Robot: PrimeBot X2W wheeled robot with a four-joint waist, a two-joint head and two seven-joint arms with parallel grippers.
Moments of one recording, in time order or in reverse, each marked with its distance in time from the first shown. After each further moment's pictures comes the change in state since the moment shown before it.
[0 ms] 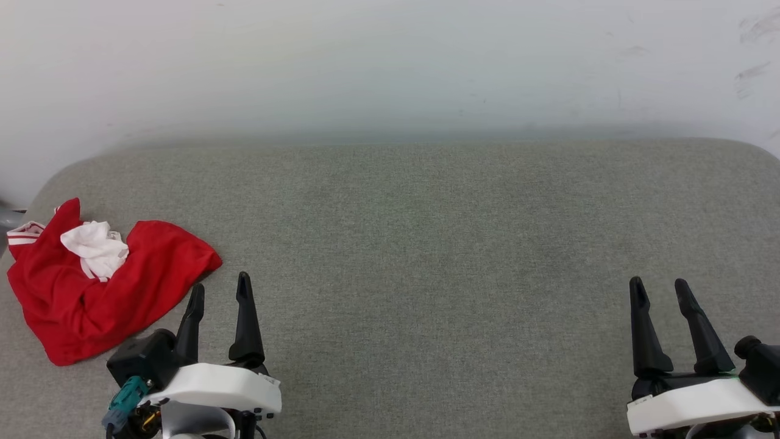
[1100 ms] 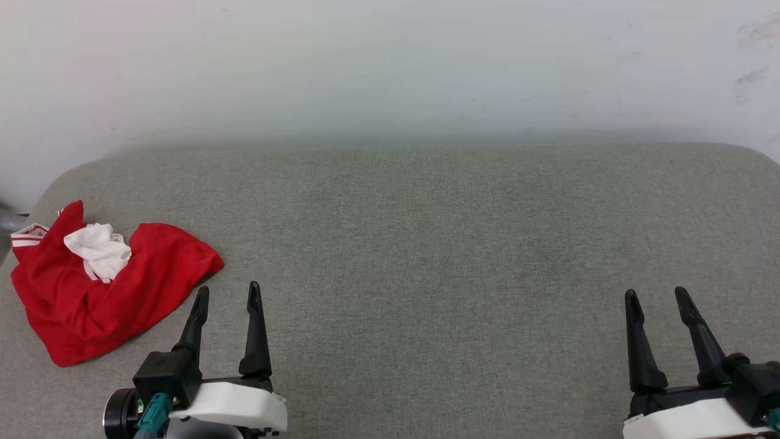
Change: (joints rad) left arm 0.031 -0.007 0.003 0.006 0.209 -0.045 -0.068; right arm 0.039 0.000 0.005 -0.021 -0.171 0.000 -0.070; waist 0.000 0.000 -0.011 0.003
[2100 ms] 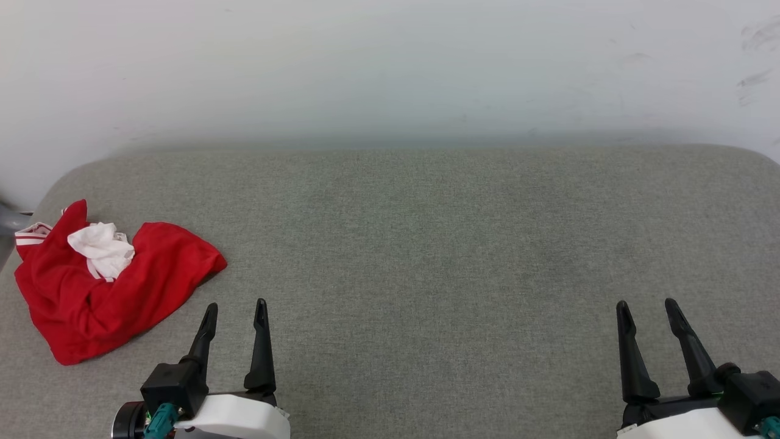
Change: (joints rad) left arm 0.015 0.000 -0.004 0.058 -0.013 -0.028 -0.024; right arm 0.019 0.000 0.022 0.030 0.026 0.000 -0.025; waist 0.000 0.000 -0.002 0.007
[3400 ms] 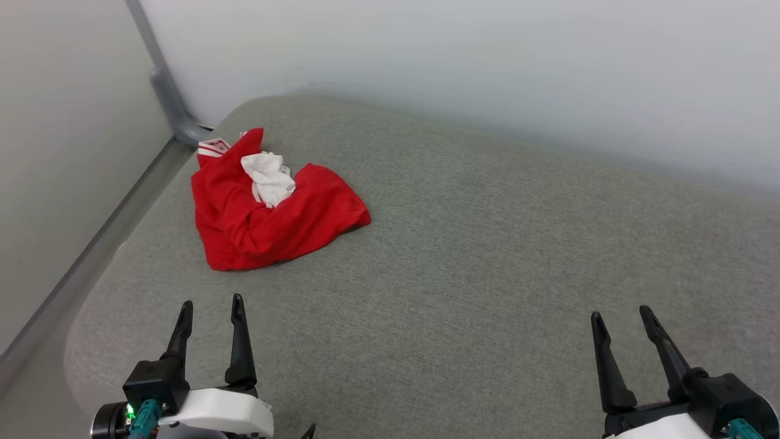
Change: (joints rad) left arm -0.013 0.000 0.050 0.010 0.028 0.029 0.000; right arm 0.006 0.000 0.044 0.019 -0.076 0.000 0.000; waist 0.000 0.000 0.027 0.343
